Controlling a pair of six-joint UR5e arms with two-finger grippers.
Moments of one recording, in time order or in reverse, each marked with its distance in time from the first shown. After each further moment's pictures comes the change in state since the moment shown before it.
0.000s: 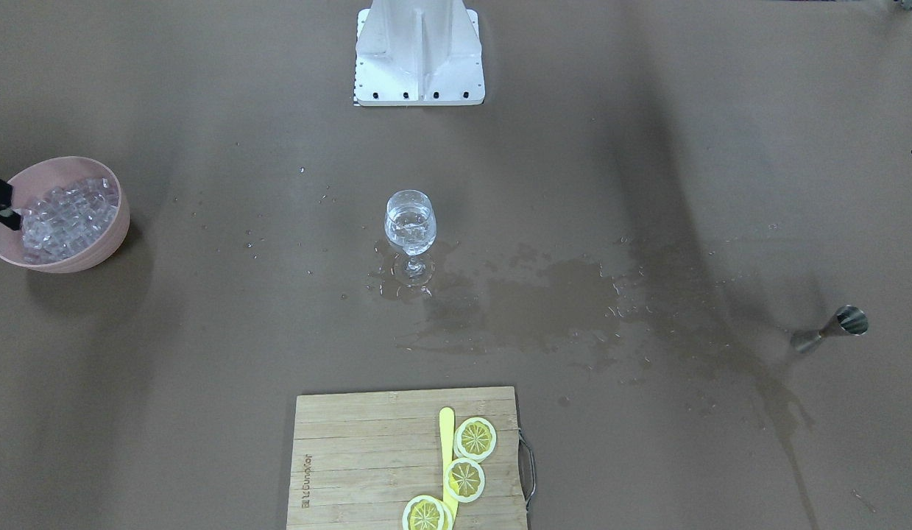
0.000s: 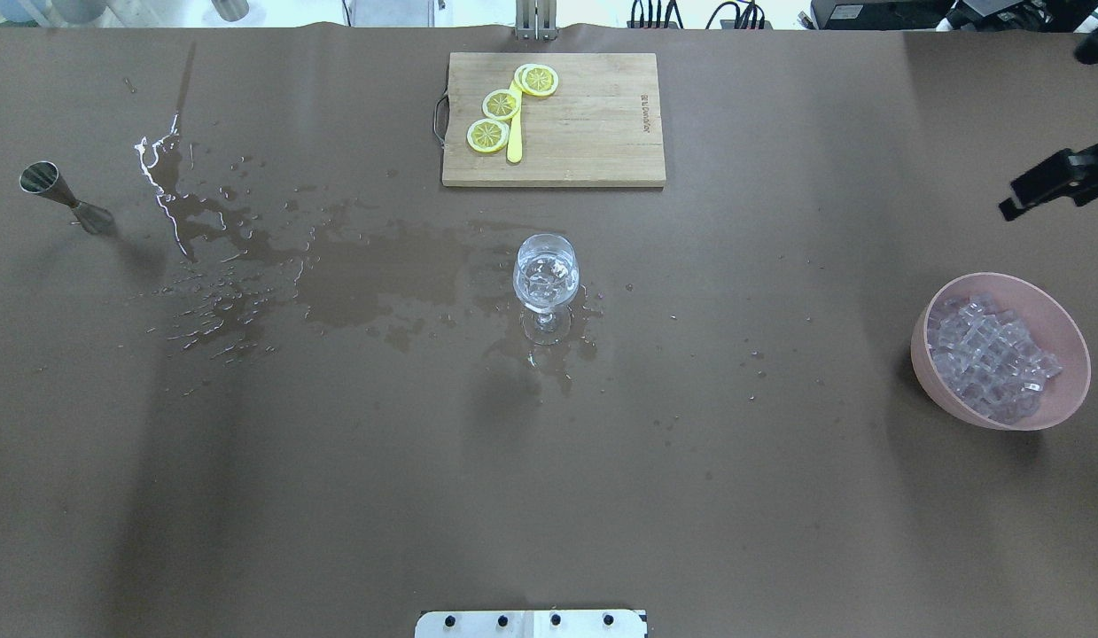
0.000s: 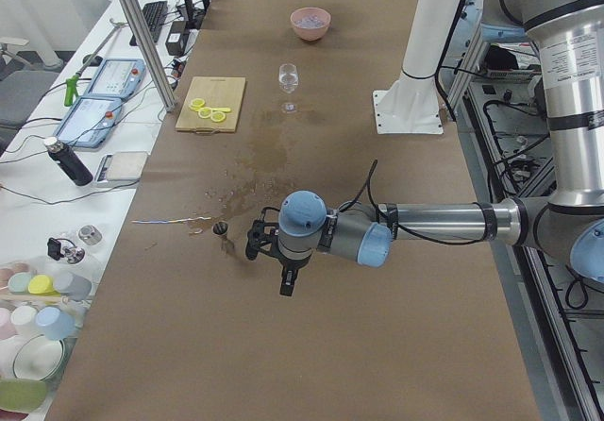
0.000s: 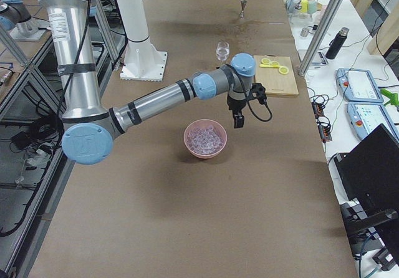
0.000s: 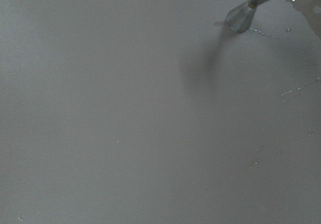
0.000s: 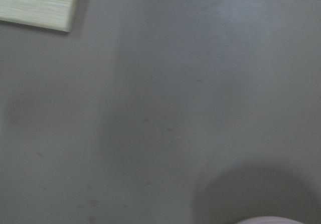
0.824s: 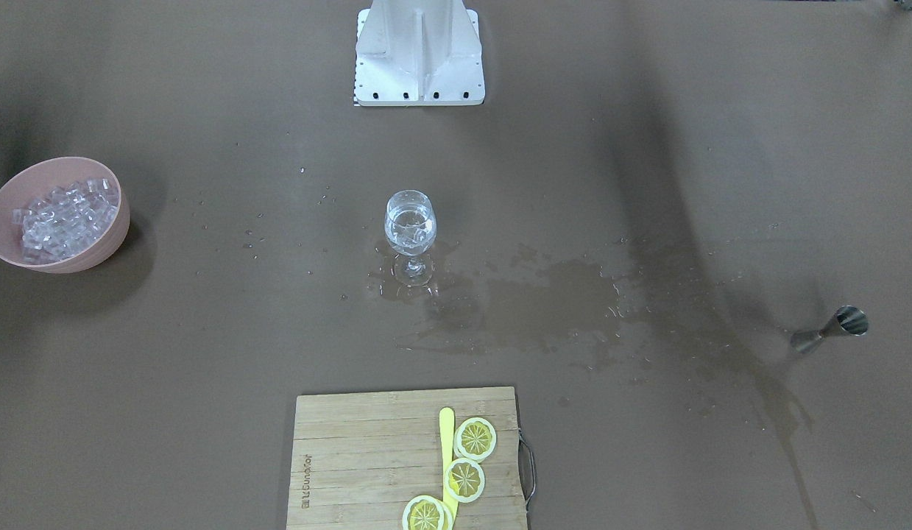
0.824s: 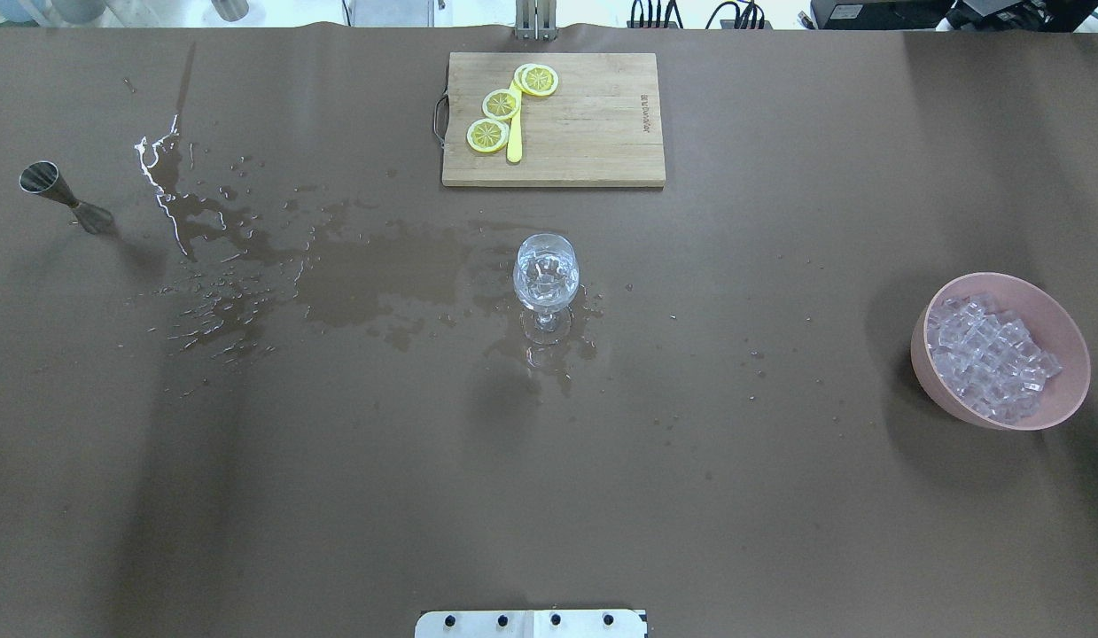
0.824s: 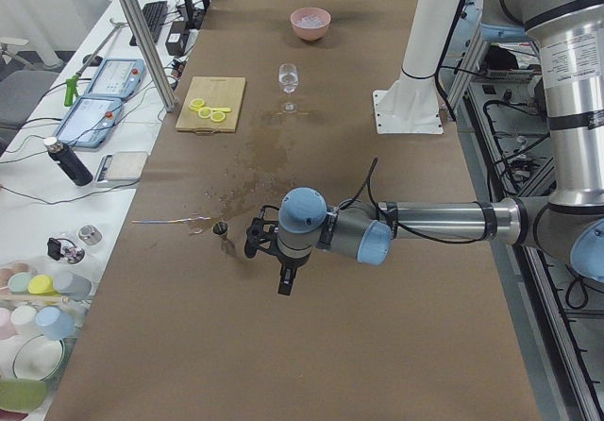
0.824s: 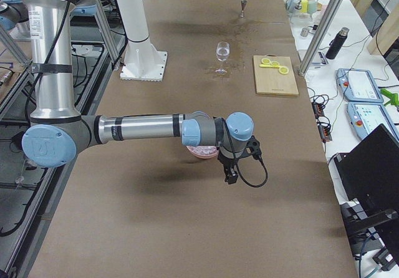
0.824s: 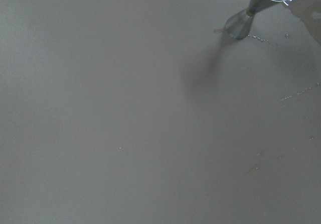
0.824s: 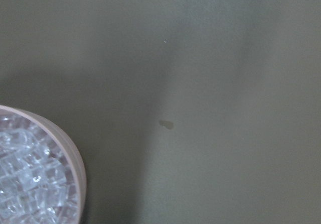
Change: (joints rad) left arm -0.005 0.000 -0.011 0.000 0.021 0.000; right arm 0.143 -0.079 -0.202 0.013 0.004 -0.364
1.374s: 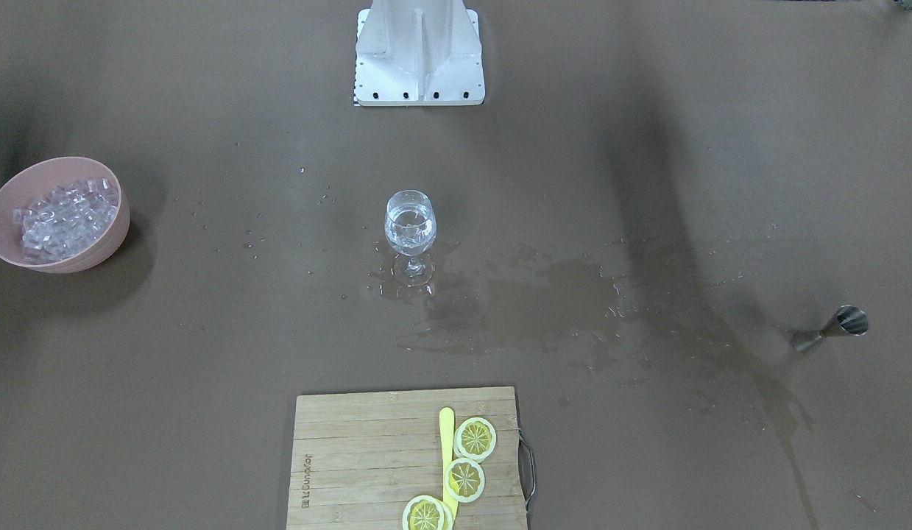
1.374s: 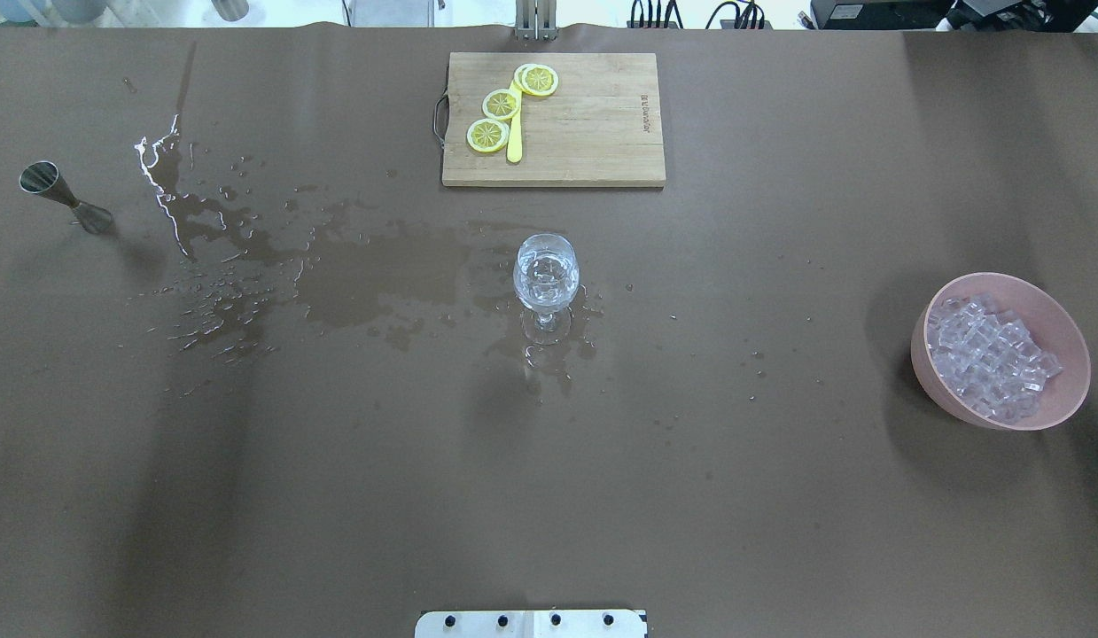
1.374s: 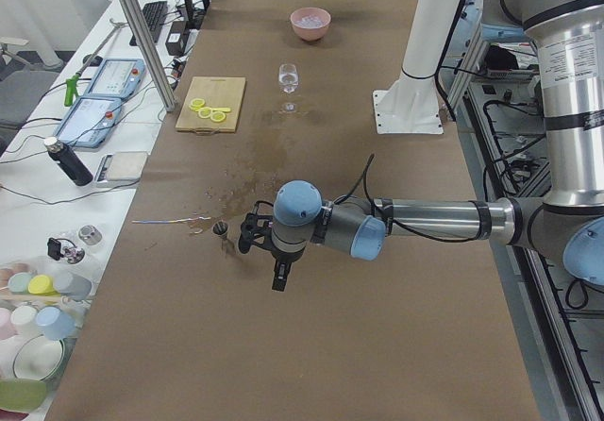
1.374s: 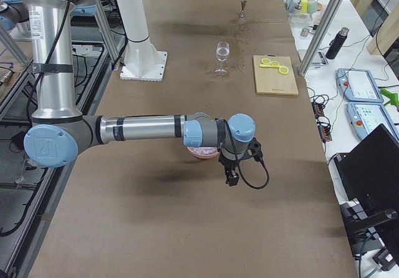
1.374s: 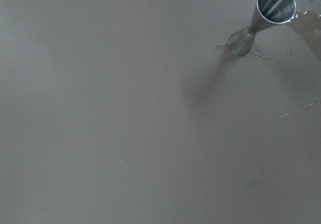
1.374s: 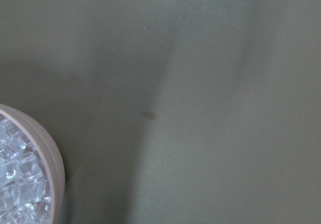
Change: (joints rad) left arm 0.000 -0.031 -0.005 0.002 0.011 -0.036; right arm 0.000 0.014 -0.027 0.000 -0.012 0.001
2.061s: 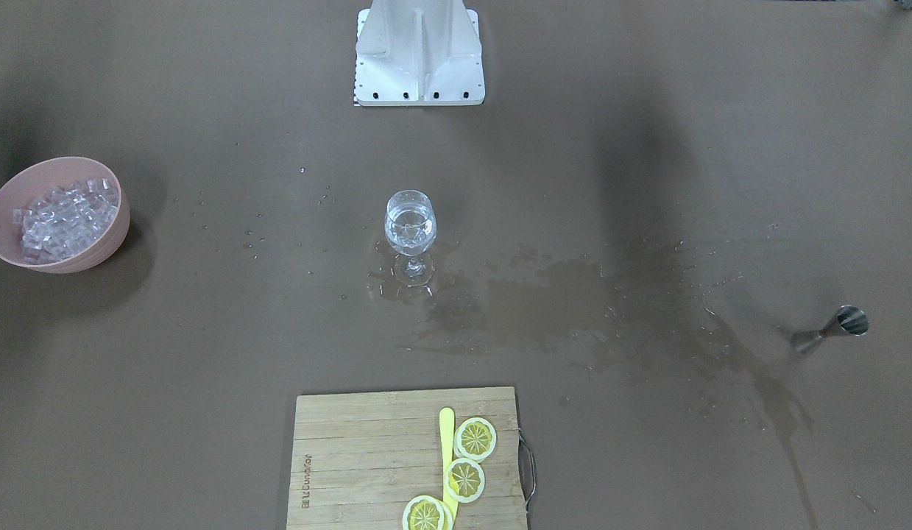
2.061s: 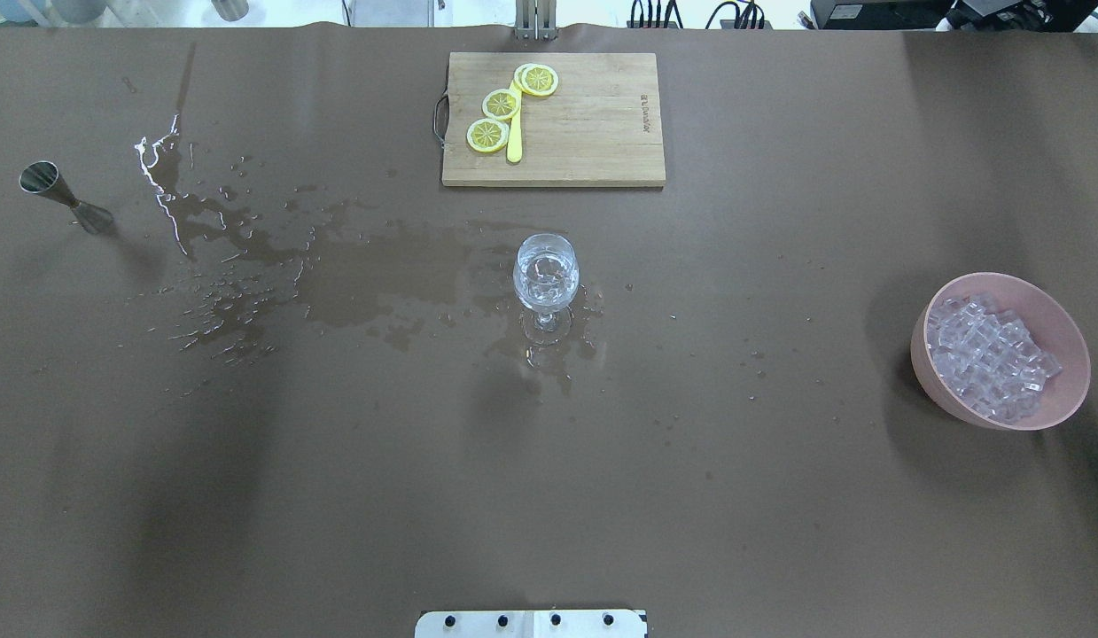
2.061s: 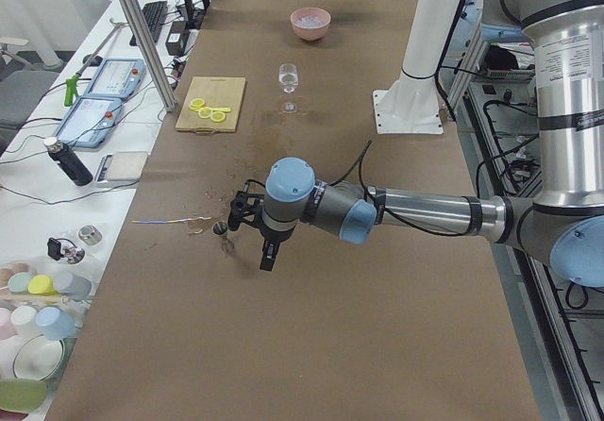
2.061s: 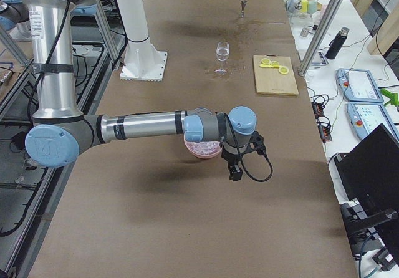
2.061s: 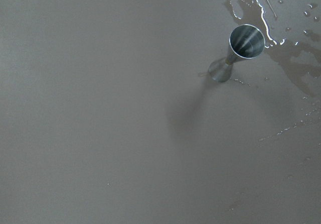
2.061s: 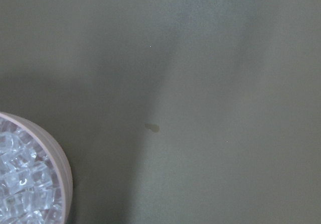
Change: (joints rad) left arm 0.001 -0.055 -0.043 -0.005 -0.001 -0.068; right arm 0.008 0.007 0.039 0.001 -0.007 0.002
